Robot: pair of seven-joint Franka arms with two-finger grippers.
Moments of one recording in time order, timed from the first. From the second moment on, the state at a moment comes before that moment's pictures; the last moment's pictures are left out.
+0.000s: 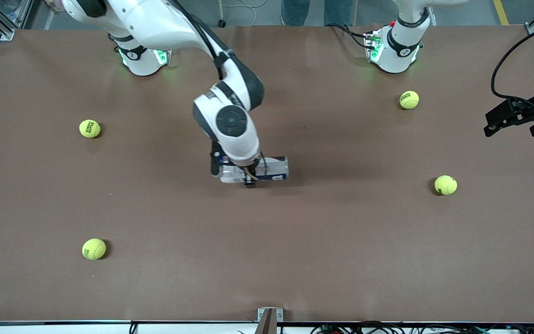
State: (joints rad) left arm -0.08 0.08 0.02 -1.41 0.01 1.55 -0.05; right arm 0.73 0.73 -0.01 -1.35 0.07 2.12 2.22
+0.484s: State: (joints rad) left arm -0.09 0.14 -0.03 -1.43 -0.04 1.52 -0.09; right arm 0.85 0.93 -0.05 -1.12 0.07 2.13 2.25
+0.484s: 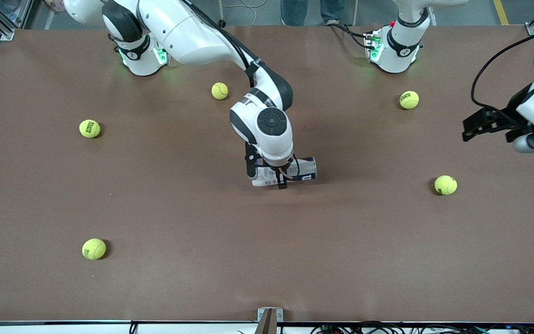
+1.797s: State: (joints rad) left arm -0.08 0.39 -0.05 -1.87 -0.82 1.93 0.09; right arm 0.94 1.06 -0.13 -1.02 0.07 2.17 2.30
